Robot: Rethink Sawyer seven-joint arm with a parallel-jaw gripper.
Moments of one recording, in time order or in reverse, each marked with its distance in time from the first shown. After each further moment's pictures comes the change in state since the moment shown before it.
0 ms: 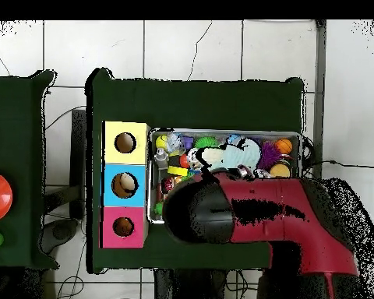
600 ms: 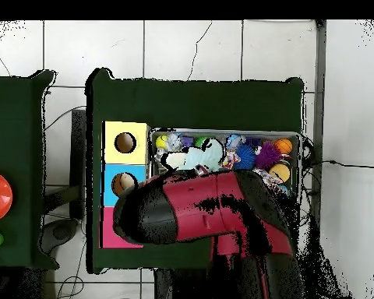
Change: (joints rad) arm 0.133 0.033 -0.002 0.017 0.000 -0.017 0.000
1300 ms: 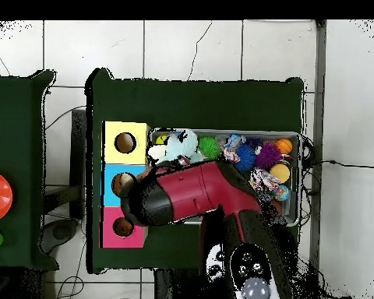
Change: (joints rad) arm 0.036 0.203 -0.028 0.005 -0.003 -0.292 0.000
